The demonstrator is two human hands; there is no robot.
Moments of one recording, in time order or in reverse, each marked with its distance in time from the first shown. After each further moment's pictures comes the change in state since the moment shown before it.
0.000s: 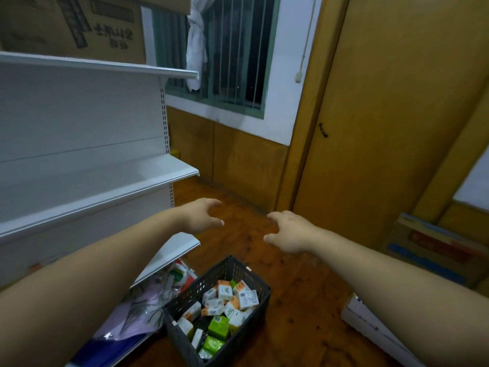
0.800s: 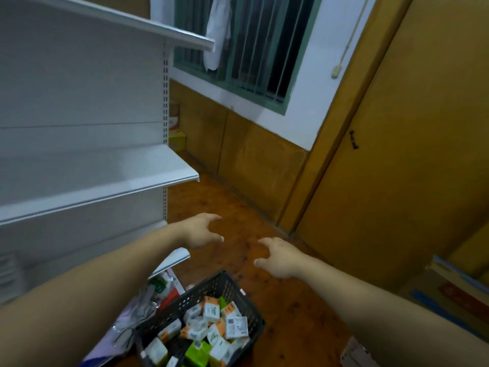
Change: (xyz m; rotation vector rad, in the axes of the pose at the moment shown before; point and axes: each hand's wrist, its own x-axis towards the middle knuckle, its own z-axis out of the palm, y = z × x) left_hand 0.203 -0.078 0.015 -0.142 -0.030 -0.094; right_hand 0.232 0.024 0.023 -0.003 -0.222 -0.022
